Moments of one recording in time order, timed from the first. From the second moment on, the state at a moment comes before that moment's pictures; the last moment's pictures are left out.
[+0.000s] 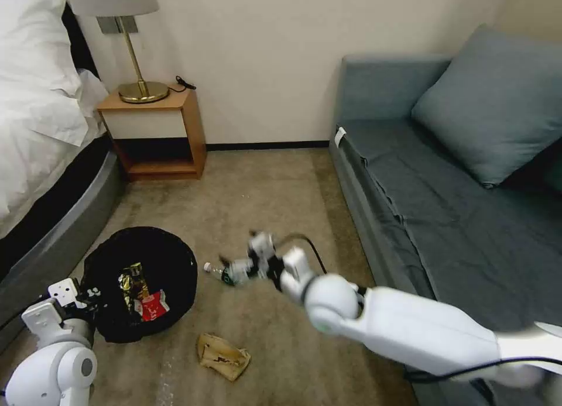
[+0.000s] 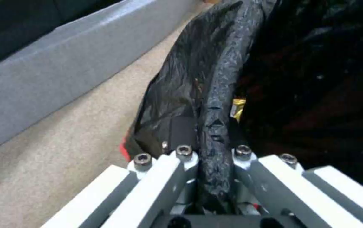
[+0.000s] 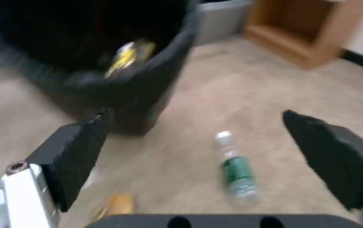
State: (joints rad) left arm 1.48 -1.42 -0.95 -2.12 -0.47 0.64 -0.31; right arm -0.38 0.91 -0.96 1.75 0.71 0.00 0.13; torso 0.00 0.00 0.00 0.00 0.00
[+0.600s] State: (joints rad) left arm 1.51 -1.43 -0.98 -2.16 -0.49 0.63 -0.31; right arm -0.33 1.11 -1.36 1.38 0.72 0.14 0.13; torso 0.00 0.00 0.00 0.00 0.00
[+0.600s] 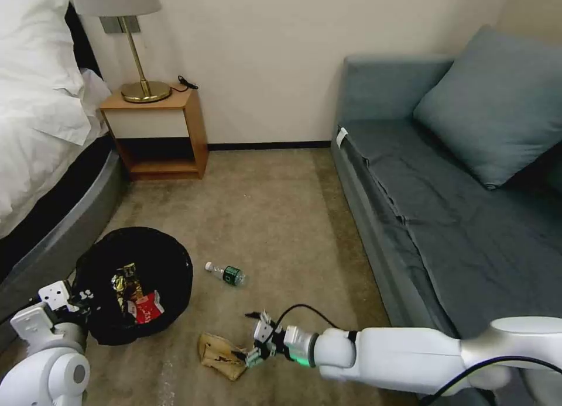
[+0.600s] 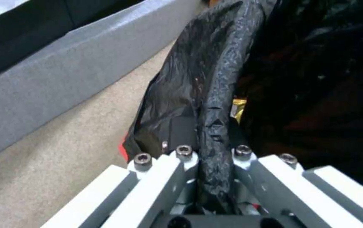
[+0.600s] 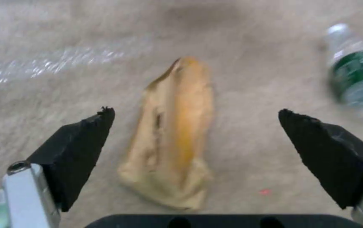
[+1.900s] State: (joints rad) left arm 1.52 -1.45 -0.98 -2.16 -0.48 0.62 -0.31; right arm -0.41 1.31 -1.39 1.05 0.73 0.21 0.12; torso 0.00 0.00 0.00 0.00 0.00
